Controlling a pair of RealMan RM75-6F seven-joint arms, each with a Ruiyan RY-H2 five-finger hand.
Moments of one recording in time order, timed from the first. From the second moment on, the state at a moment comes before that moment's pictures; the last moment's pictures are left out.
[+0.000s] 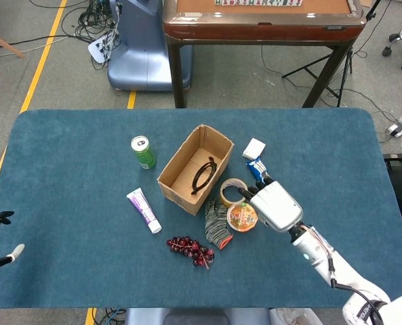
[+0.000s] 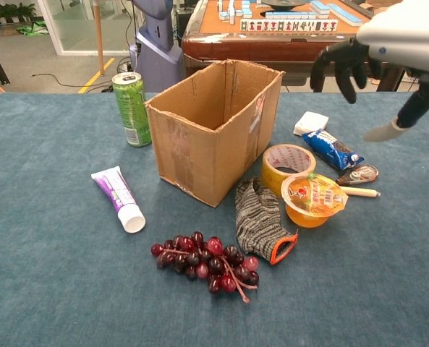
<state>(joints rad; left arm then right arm) -0.03 -1.10 -0.09 -1.66 1.44 1.56 0.07 0.65 -1.12 0.05 -1.93 -1.41 1.10 -0.62</state>
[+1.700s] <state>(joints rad) -0.03 -1.09 -0.09 -1.67 1.45 1.57 0.07 0.77 -1.40 -0.02 -1.69 -1.21 0.90 -0.95</state>
